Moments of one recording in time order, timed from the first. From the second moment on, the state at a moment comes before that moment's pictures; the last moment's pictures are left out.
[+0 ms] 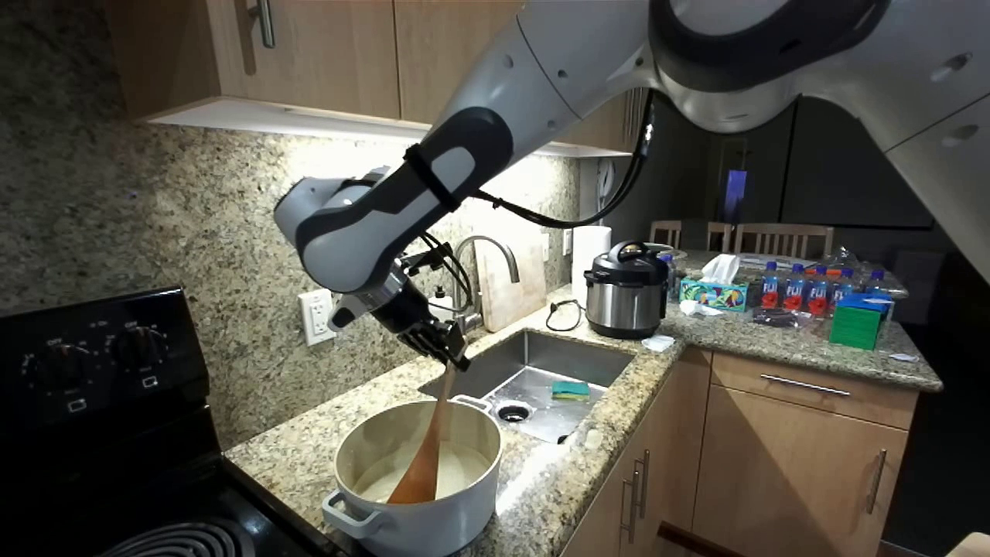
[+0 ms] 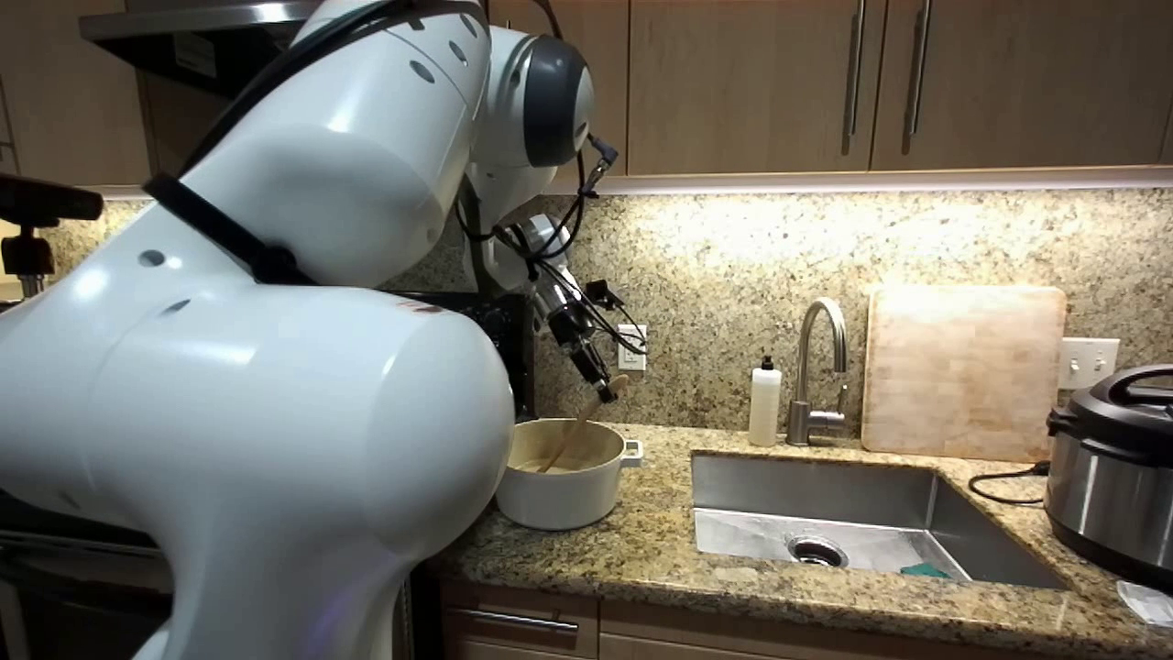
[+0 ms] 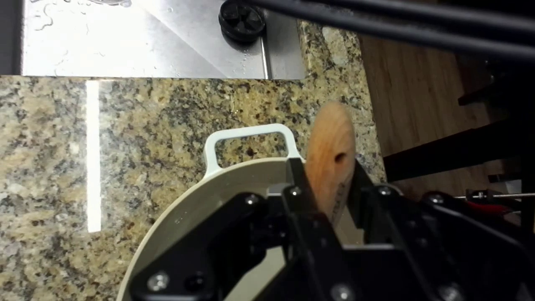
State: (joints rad) arm 0.39 0.63 0.23 -1.48 -0.66 1.66 -1.19
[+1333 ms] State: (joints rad) arm 0.34 0.57 0.19 -1.53 -0.64 1.65 -1.05
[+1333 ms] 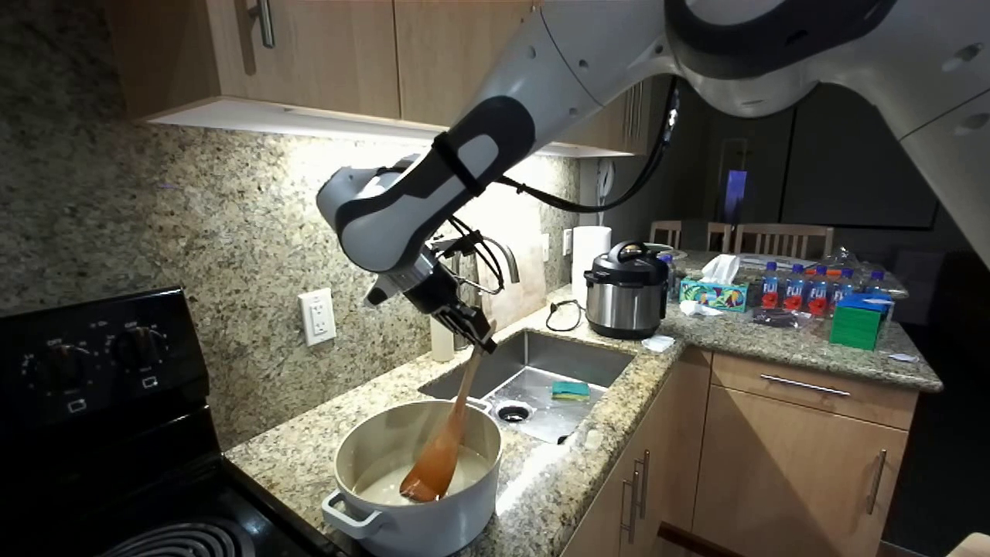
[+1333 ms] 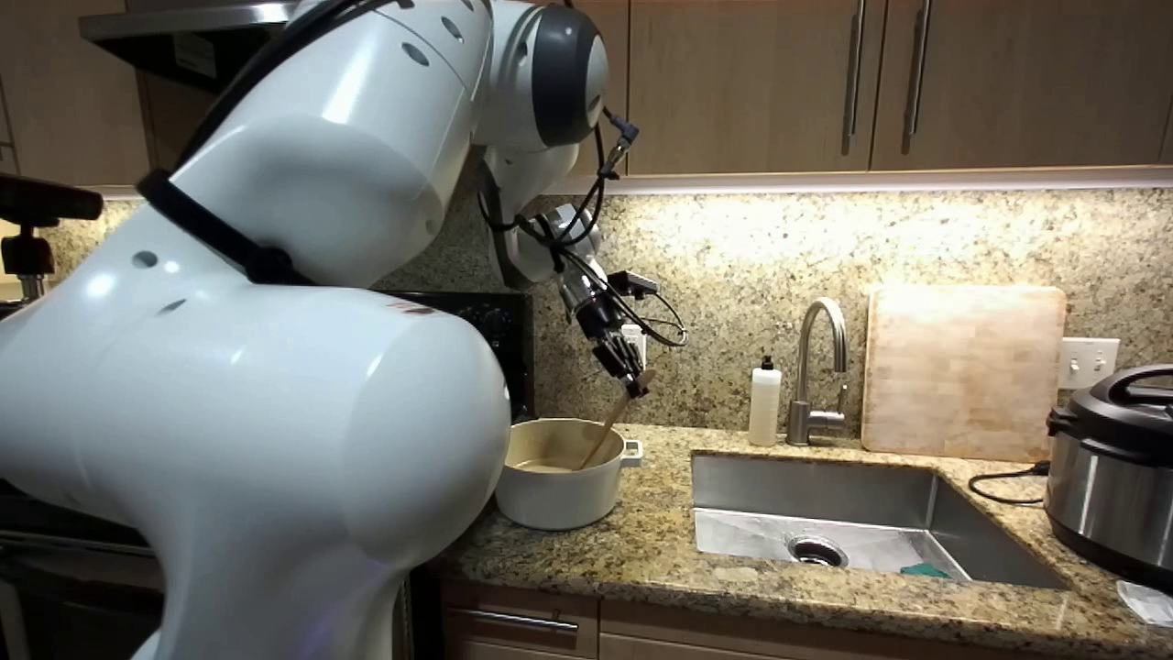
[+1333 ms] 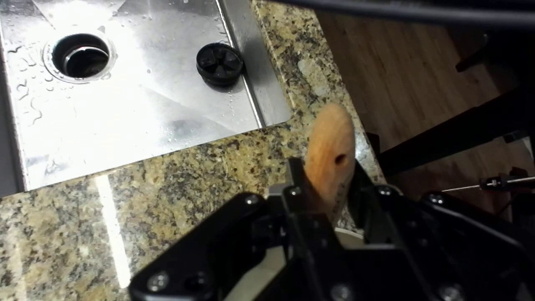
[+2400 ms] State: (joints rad) arm 0.38 0.54 0.27 -1.61 -0.71 1.66 -1.13
